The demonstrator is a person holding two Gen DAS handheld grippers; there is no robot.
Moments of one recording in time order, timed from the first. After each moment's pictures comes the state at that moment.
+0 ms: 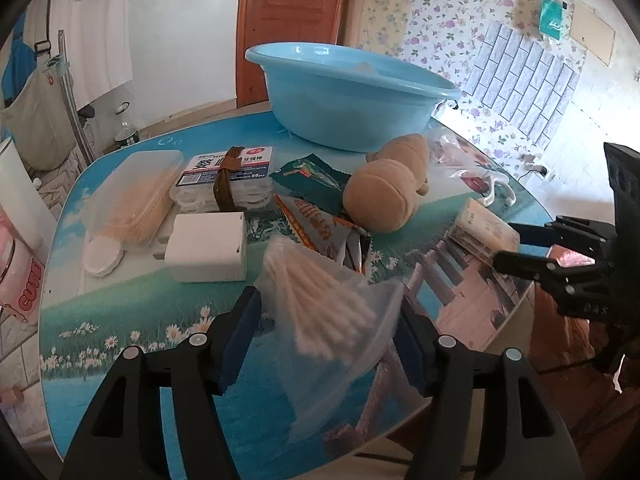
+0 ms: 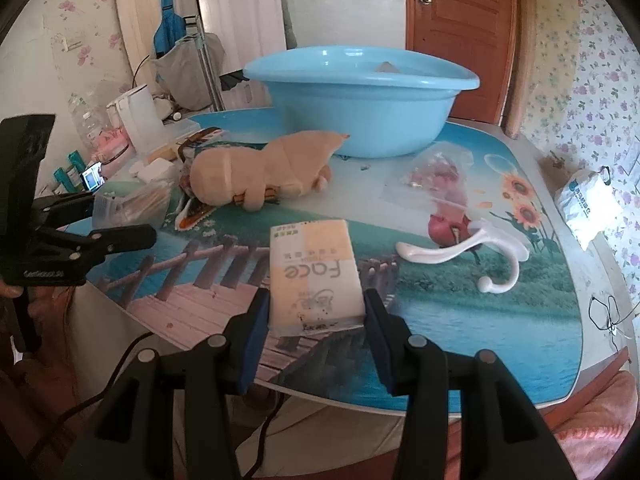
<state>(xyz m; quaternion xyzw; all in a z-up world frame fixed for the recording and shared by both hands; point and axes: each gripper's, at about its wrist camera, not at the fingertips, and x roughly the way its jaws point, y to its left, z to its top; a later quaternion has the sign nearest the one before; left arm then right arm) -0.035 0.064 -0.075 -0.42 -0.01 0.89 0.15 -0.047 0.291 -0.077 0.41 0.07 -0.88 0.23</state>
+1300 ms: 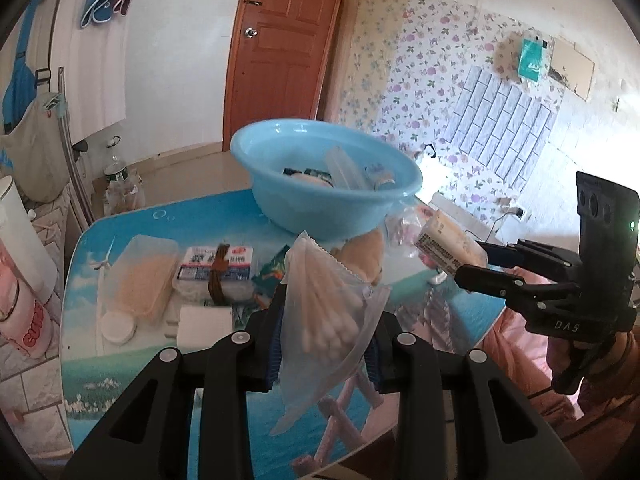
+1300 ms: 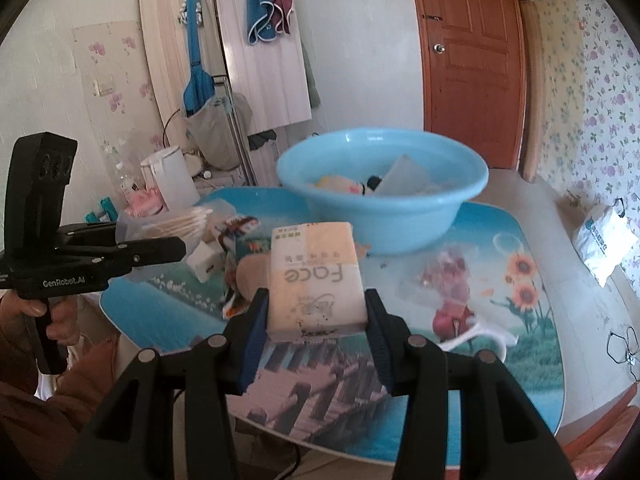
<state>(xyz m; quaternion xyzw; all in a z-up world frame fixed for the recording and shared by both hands) -0.035 0.066 -0.006 -0.35 -0.04 0.92 0.18 -0.055 0.291 -0.016 0.32 0.03 -0.90 0.28</state>
